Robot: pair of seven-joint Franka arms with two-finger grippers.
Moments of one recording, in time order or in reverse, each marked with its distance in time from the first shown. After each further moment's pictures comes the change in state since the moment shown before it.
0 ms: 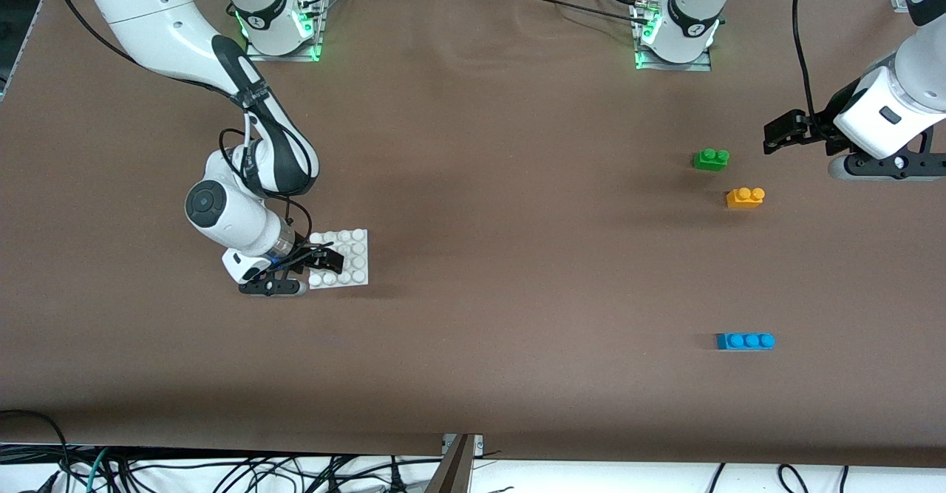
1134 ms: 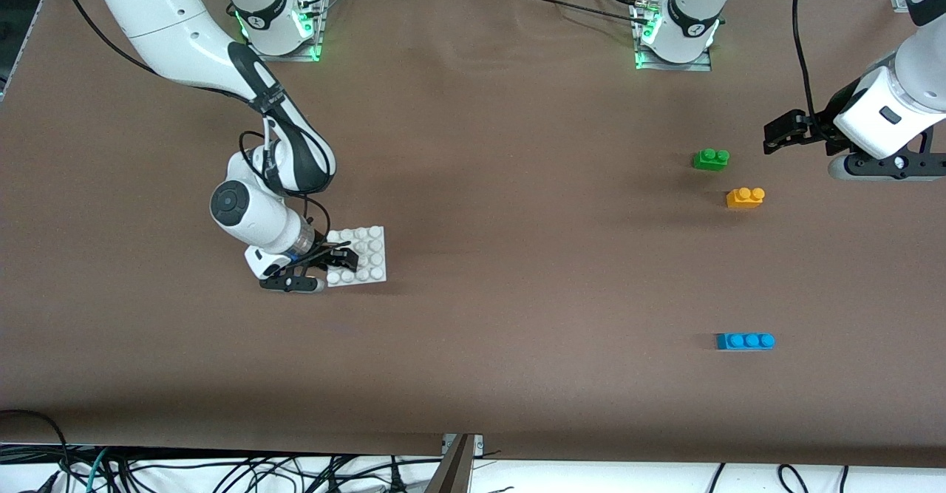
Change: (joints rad) left arm 0.000 0.000 0.000 0.000 0.000 0.000 0.000; right arm 0.017 0.043 0.048 -0.011 0.006 0.063 0.101
